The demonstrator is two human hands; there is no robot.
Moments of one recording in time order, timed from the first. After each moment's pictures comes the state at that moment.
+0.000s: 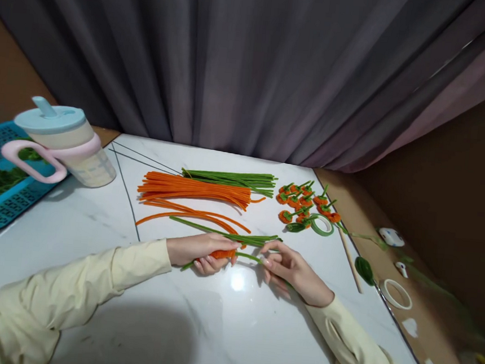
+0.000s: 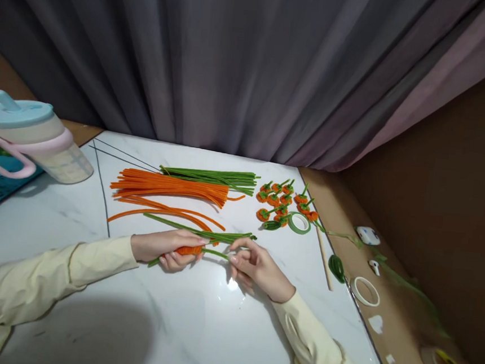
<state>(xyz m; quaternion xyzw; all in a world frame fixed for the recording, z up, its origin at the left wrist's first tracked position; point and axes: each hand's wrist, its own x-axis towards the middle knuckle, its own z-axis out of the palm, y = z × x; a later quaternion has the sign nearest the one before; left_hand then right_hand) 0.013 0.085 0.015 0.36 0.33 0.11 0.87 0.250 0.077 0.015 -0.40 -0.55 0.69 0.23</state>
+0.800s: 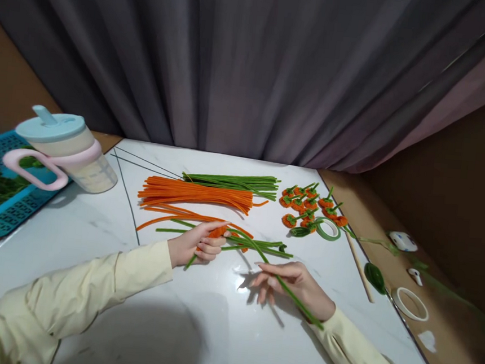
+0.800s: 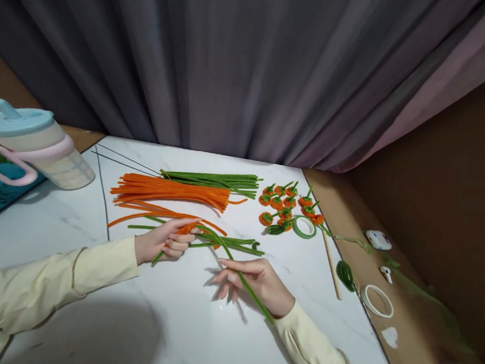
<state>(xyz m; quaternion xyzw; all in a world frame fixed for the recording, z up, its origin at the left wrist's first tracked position) 0.001 0.111 -0.009 0.12 0.24 0.23 0.94 0.254 0.074 -0.003 -0.26 -0.57 0.73 0.28</state>
